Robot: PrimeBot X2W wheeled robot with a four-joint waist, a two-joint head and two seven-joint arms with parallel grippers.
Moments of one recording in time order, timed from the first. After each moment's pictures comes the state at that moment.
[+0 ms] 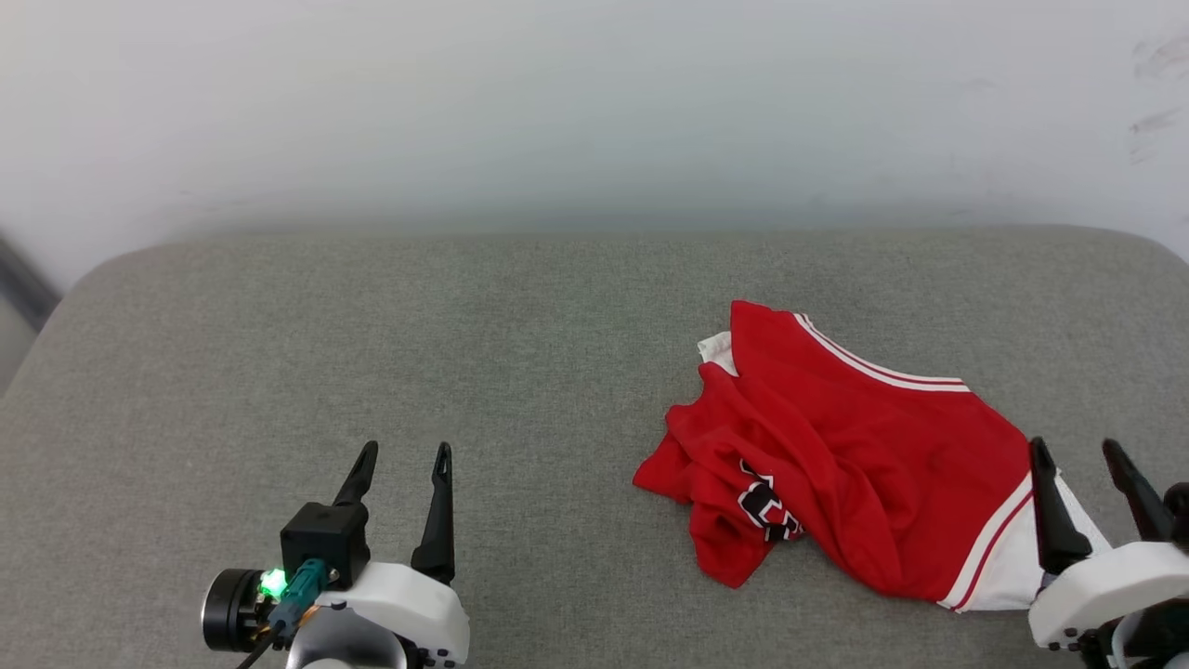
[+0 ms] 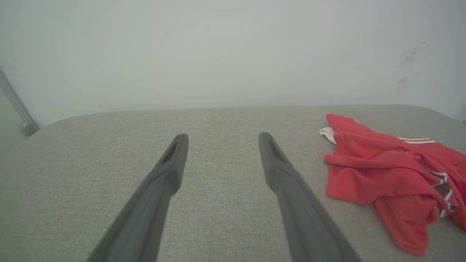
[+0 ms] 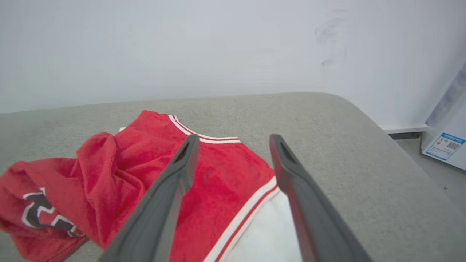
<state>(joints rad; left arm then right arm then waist) -0.09 0.27 -0.38 0.11 -0.38 0.24 -0.15 -0.03 -0.17 -0.16 0.17 0.20 0.13 -0.03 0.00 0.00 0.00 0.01</state>
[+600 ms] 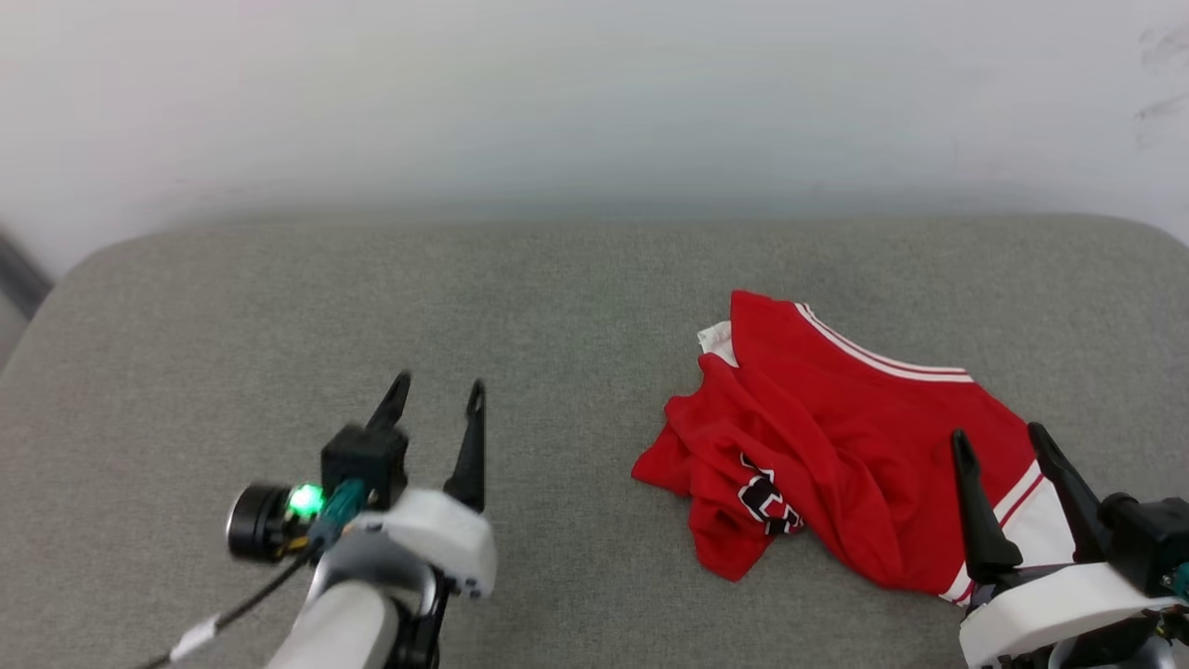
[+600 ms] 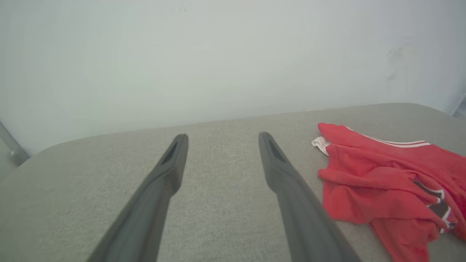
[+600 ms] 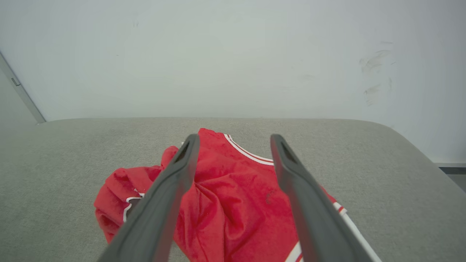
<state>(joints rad) -0.22 0.28 -0.43 0.13 -0.35 0.23 -0.09 0.07 -0.07 -0.05 -0.11 0.14 0.13 0.01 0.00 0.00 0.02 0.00</state>
